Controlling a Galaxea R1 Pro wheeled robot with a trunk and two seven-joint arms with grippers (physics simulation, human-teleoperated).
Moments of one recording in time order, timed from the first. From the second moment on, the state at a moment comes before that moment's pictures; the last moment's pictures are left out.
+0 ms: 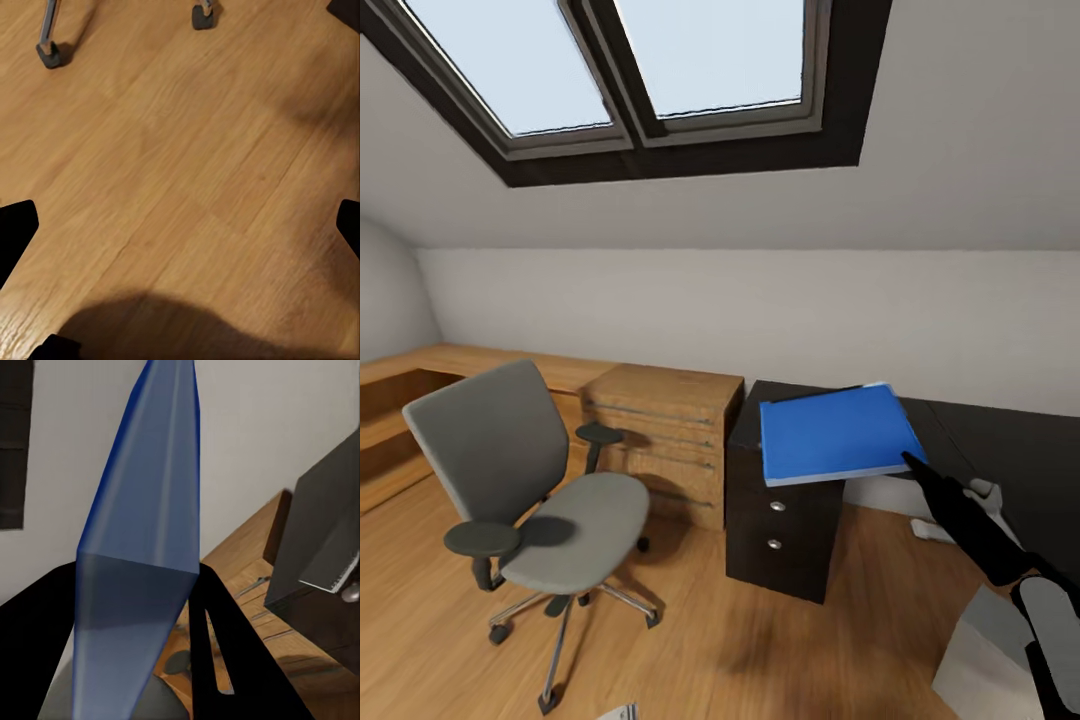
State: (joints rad) left arm -0.07 -0.01 -0.42 -0.82 0.67 0.07 0.48; right arm -0.27 -0.15 -0.39 -1.49 -1.02 0.54 0.32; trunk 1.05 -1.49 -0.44
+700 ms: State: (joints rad) left arm -0.07 -0.01 -0.42 -0.81 0.67 0.07 0.48; right arm -0.27 -0.16 -0.36 -1.36 -1.10 0.50 0.33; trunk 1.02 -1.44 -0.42
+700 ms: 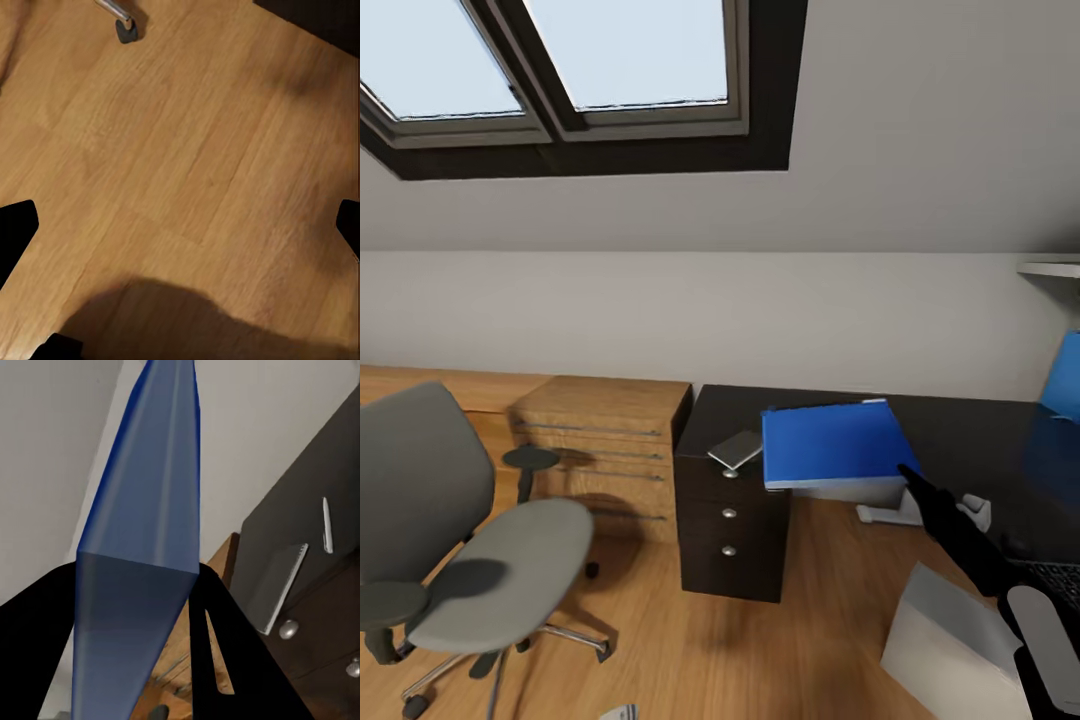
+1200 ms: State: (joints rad) left arm -0.07 -0.01 -0.42 -0.80 0.67 0.07 0.48; right arm -0.27 -0.15 -0.38 -1.33 -1.11 0.49 0.36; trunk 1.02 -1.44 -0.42
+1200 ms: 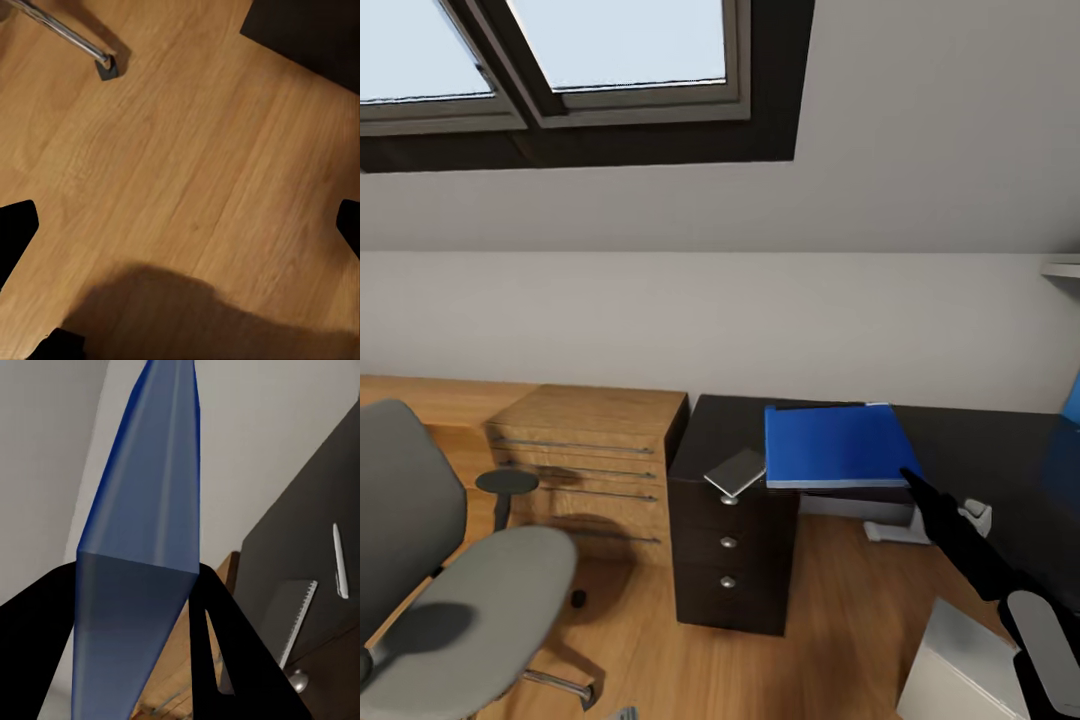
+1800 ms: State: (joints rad) left arm -0.07 -0.02 -0.42 -0.80 0.66 0.07 0.48; right arm -0.27 -0.15 -0.37 -1.32 -1.09 0.46 0.41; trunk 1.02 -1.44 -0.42
